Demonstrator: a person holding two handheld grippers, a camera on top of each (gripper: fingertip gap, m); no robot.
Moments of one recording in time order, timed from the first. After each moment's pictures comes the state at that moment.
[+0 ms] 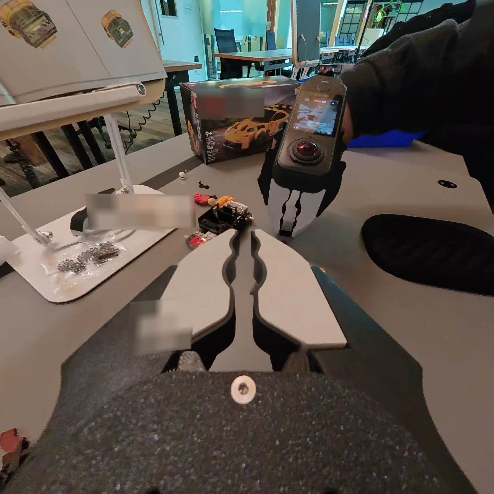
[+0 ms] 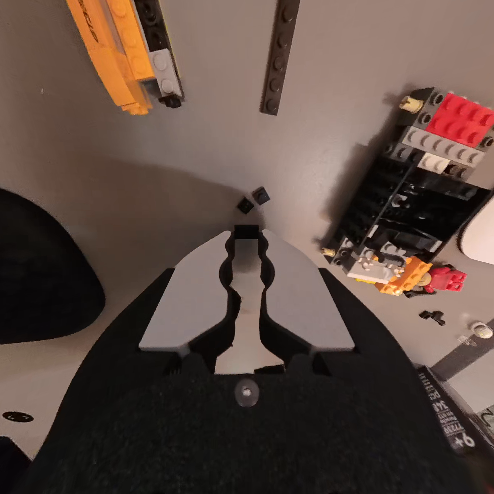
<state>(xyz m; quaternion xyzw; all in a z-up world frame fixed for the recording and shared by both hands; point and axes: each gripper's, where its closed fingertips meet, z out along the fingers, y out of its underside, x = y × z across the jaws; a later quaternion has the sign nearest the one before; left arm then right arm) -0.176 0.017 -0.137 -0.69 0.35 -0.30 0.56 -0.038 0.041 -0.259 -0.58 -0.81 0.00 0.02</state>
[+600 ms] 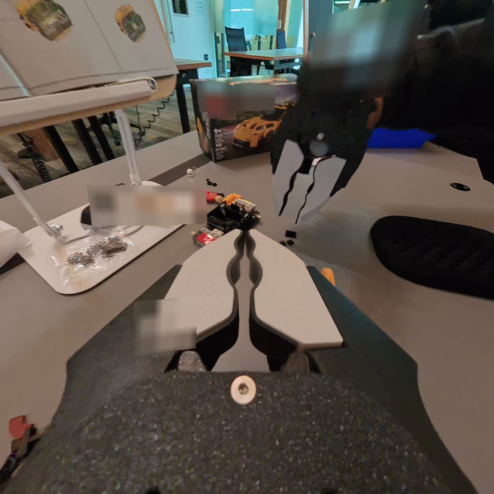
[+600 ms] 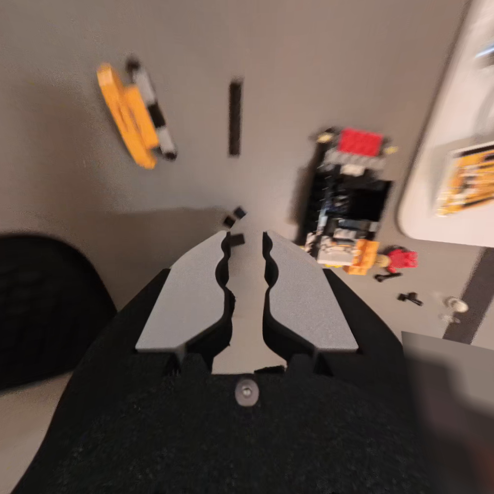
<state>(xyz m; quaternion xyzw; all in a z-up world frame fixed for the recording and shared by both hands) -0.180 0.022 -0.140 -0.70 0.33 -0.29 0.56 -0.060 0.045 -0.221 -0.62 -0.77 0.07 0.13</state>
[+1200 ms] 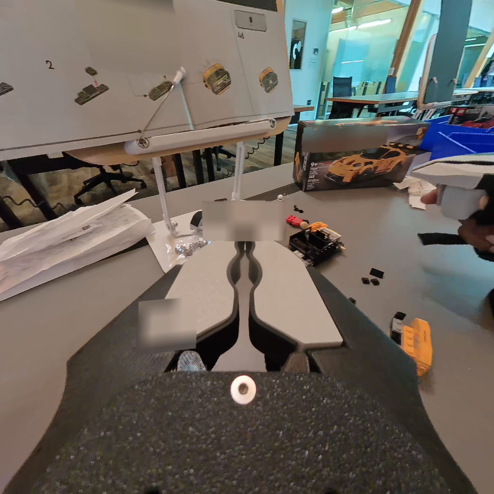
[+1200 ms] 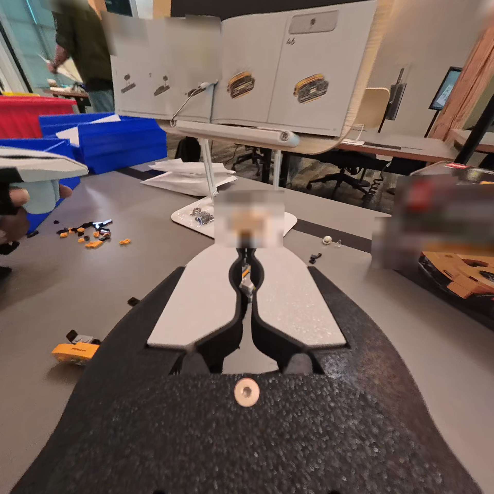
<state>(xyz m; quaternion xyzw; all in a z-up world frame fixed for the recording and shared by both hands) -0.238 0.063 -0.124 -0.71 0.20 -0.18 0.65 -0.021 0.072 -0.122 -0.69 -0.24 0.20 0.66</state>
